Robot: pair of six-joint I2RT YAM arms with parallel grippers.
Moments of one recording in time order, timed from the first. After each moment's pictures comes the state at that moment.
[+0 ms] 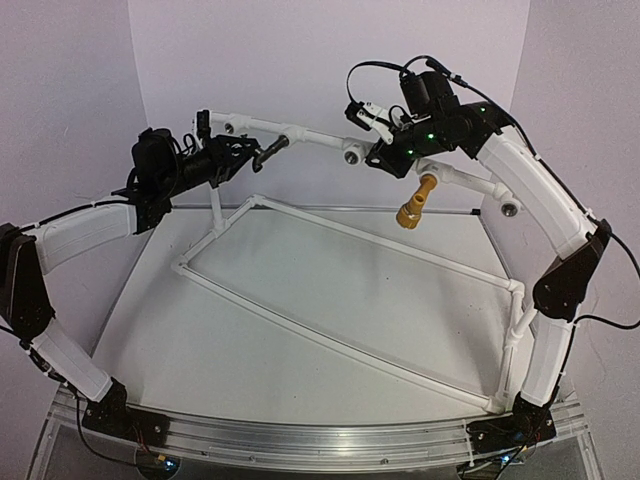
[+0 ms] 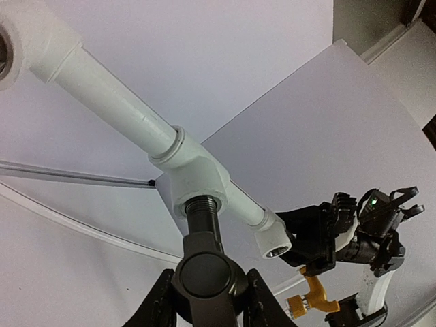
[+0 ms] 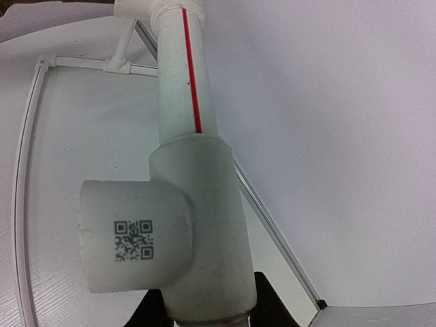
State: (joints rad) left arm -0.42 1.52 1.23 0.42 0.52 -0.94; right arm 0.66 1.93 2.31 -0.97 0.10 -0.55
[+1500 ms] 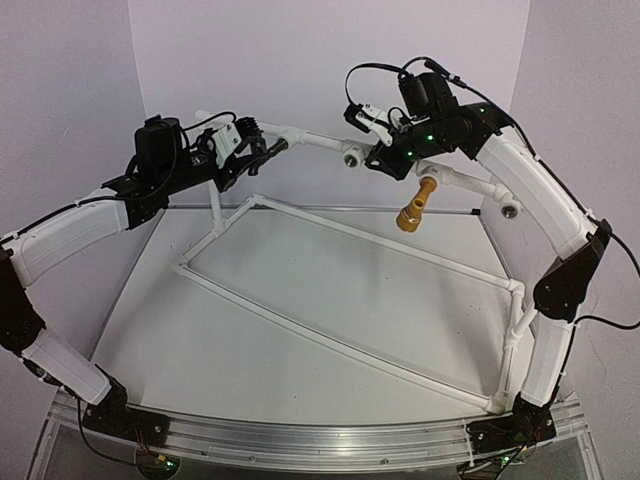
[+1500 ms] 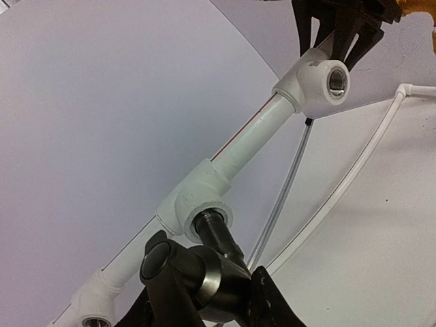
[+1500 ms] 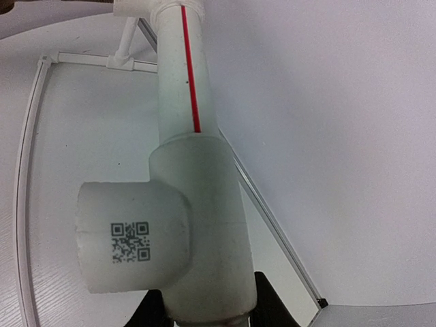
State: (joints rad) left arm -0.54 1.45 1.31 0.12 0.33 0.75; right arm 0.66 1.93 2.31 -0.98 0.10 -0.55
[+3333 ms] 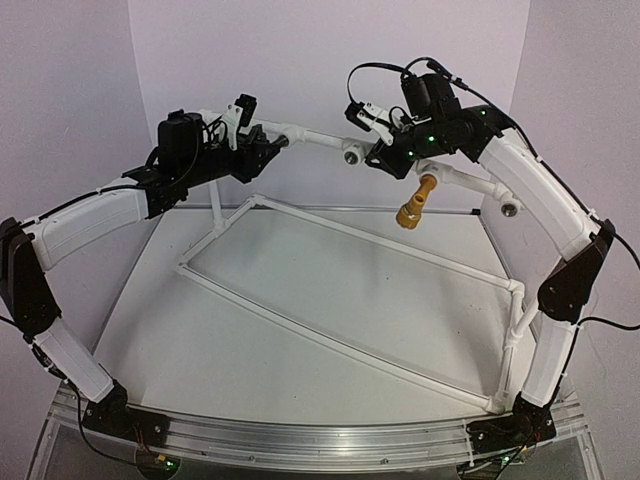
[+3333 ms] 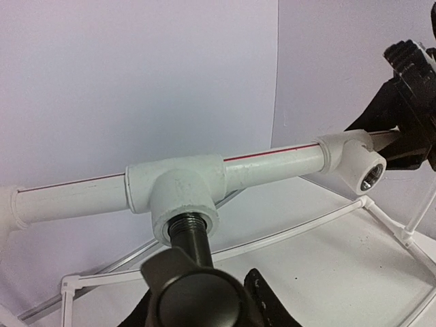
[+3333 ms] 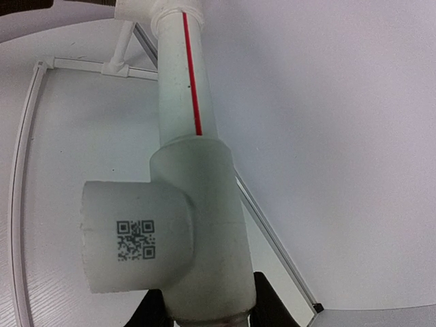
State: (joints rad) left arm -0.56 1.57 1.44 0.08 0.26 0.04; right arm 0.65 1.90 2.25 -0.92 0.10 -0.56
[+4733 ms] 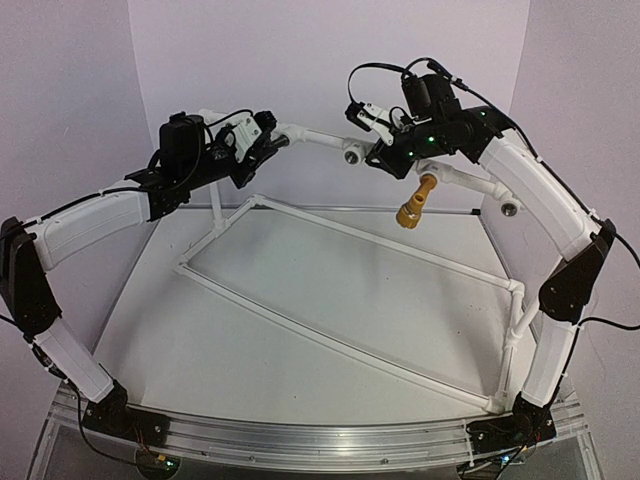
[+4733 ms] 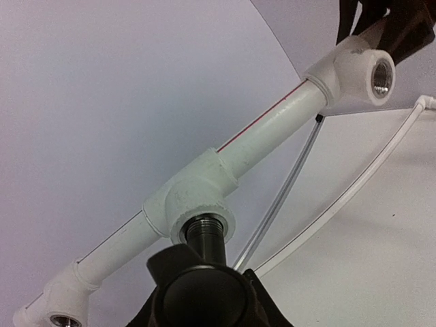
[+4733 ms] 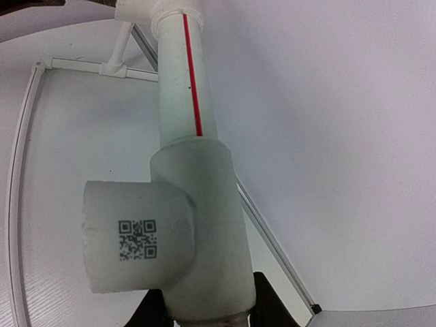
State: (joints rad) left arm -0.58 1.57 1.43 0.12 0.21 0.62; right arm 0.65 1.90 2.24 -0.90 0.10 -0.57
